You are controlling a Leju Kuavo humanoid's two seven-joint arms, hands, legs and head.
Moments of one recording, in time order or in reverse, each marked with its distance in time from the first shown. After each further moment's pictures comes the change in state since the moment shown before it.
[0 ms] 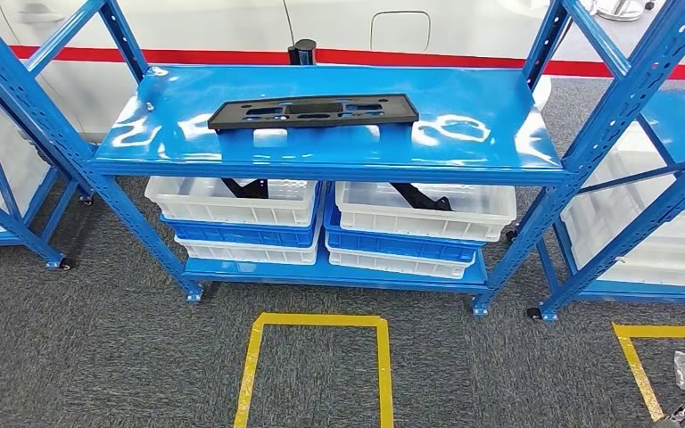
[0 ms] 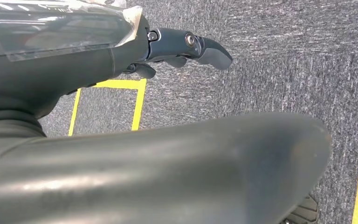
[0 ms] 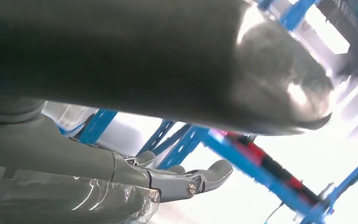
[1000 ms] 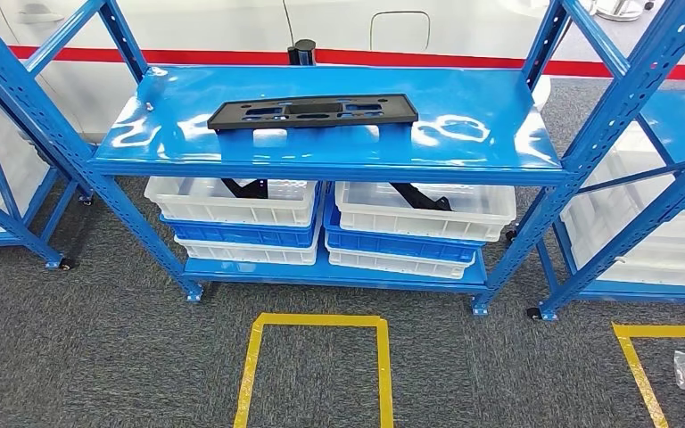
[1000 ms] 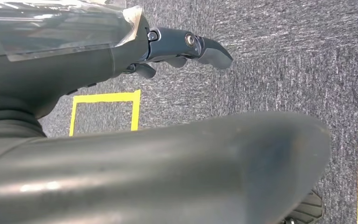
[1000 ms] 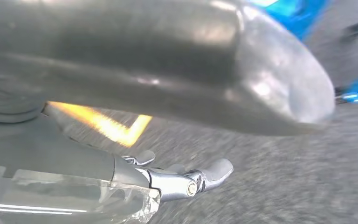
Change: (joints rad) left arm 0.013 0.037 -0.126 -0.011 0.031 -0.064 0.020; right arm 0.005 -0.136 0.432 0.821 -0.092 -0.366 0.131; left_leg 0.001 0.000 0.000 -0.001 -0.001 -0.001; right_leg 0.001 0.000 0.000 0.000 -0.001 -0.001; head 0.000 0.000
